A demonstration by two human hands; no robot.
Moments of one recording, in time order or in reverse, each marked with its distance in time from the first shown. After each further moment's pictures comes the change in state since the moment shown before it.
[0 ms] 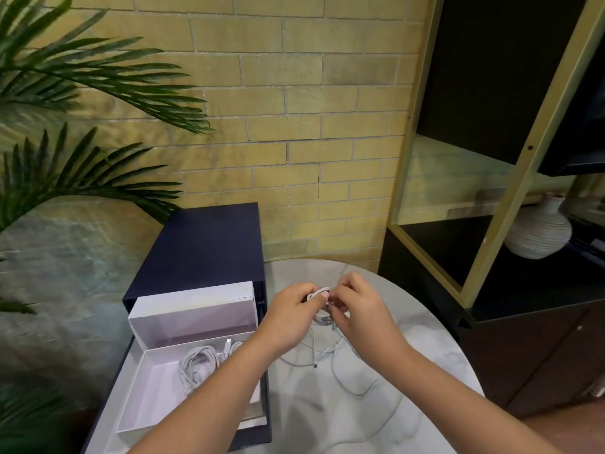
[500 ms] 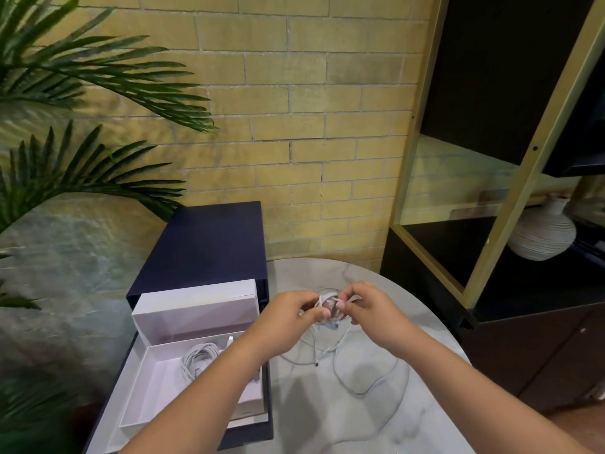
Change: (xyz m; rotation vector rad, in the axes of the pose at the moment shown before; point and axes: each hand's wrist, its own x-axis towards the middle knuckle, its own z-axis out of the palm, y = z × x) left_hand -0.004 -0.014 -0.012 0.173 -0.150 0.098; right_hand 0.010 0.008 -0.013 0.485 -0.271 0.570
